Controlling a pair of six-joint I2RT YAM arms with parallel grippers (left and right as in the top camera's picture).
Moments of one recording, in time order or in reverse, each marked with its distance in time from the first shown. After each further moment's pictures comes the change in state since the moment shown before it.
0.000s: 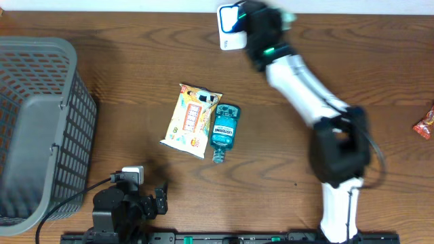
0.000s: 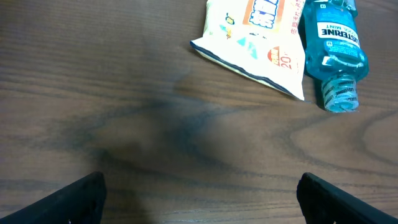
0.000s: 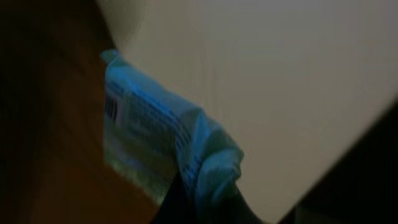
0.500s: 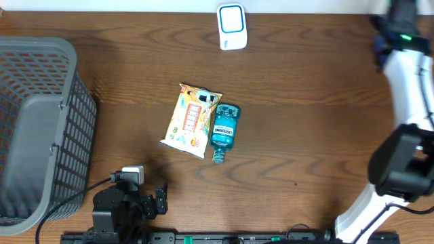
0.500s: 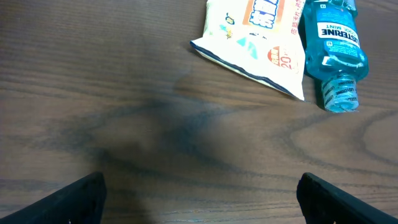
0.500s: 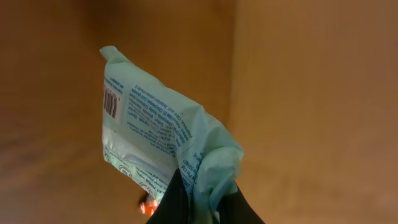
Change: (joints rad) left arm 0.000 0.000 0.000 0.000 0.000 0.000; right arm -0.627 -0.166 -0.047 -0.506 -0.128 0.643
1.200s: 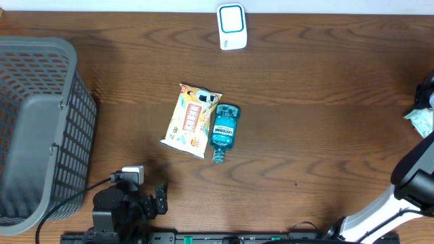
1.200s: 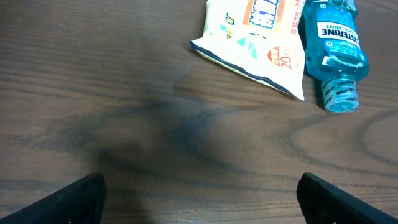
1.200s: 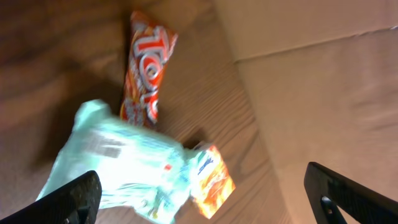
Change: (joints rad) left arm 0.000 0.000 0.000 0.000 0.000 0.000; right arm -0.314 0.000 -0.202 0.118 -0.029 0.288
